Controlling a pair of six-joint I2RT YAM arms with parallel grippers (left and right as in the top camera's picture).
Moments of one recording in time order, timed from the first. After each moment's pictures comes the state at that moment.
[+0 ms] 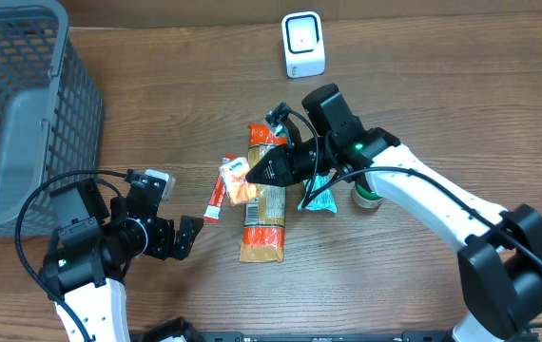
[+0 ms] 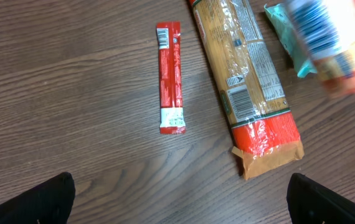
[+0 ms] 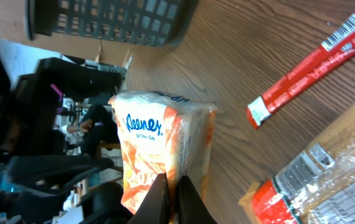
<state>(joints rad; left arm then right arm) 0.40 0.95 0.89 -1.07 0.46 0.56 0.61 1.82 1.30 -0.30 -0.94 0.48</state>
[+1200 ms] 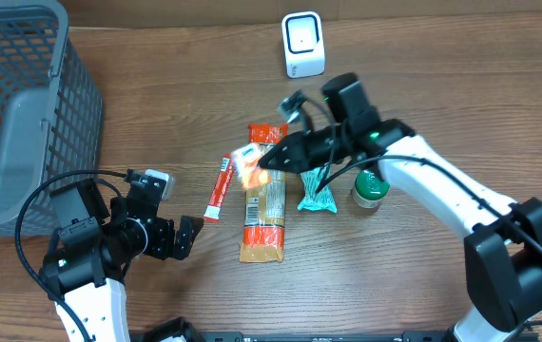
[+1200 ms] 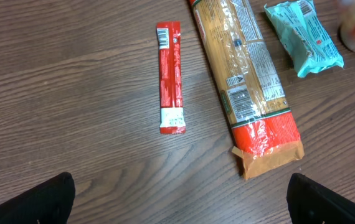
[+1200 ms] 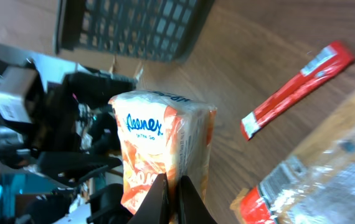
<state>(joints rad) 0.40 0.95 0.89 -1.07 0.46 0.56 0.49 1.82 1.30 -0.27 -1.05 0.44</state>
